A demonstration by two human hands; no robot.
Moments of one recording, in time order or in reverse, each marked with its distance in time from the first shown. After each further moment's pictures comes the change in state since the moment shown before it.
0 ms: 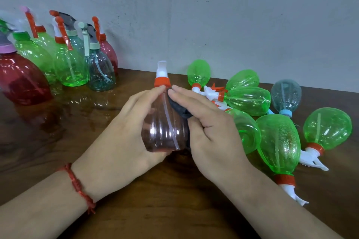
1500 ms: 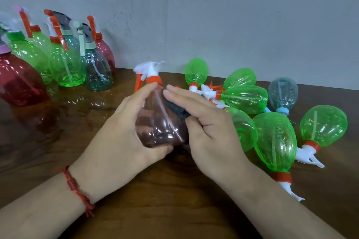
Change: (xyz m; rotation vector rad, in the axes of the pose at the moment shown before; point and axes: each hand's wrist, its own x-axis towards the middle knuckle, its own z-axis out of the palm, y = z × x) left_hand -0.001 -0.005 0.008 -0.189 0.082 -0.061; right_hand 0.002 0.003 -0.003 0.097 -0.033 0.003
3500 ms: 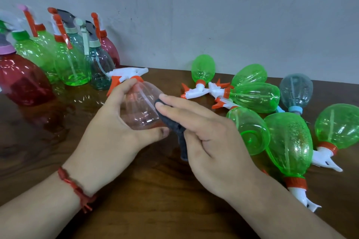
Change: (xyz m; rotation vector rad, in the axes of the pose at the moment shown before) left_hand 0.012 -0.002 -0.012 -0.244 0.130 -0.246; right_hand -0.004 -0.010 0.001 -0.080 -0.115 -0.105
